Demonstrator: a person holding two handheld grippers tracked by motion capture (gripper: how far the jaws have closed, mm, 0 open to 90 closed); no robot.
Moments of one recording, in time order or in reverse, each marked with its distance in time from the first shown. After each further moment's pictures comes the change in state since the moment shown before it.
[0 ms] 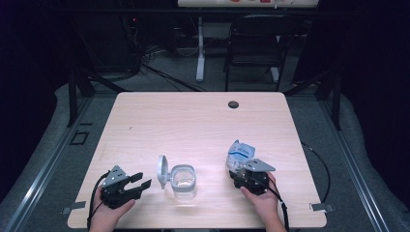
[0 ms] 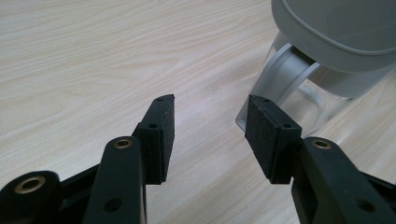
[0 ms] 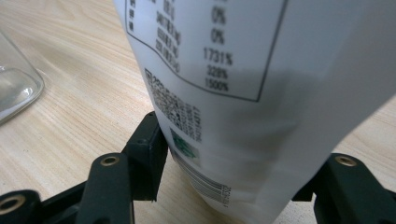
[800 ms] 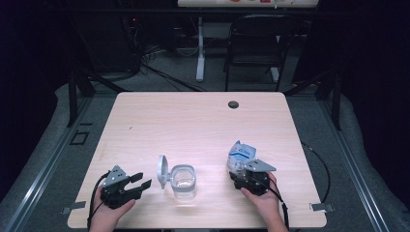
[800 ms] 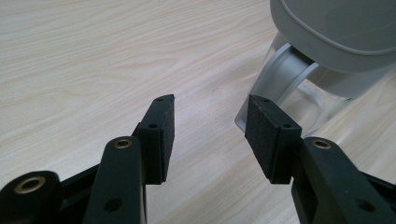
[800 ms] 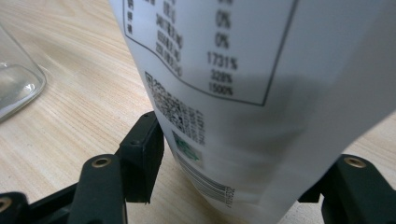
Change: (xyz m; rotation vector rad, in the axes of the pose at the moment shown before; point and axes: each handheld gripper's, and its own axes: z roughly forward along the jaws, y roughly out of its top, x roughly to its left) left arm -0.001 0.000 0.000 0.004 0.003 -0.002; right arm -0.001 0.000 -0.003 0.021 0.005 0.006
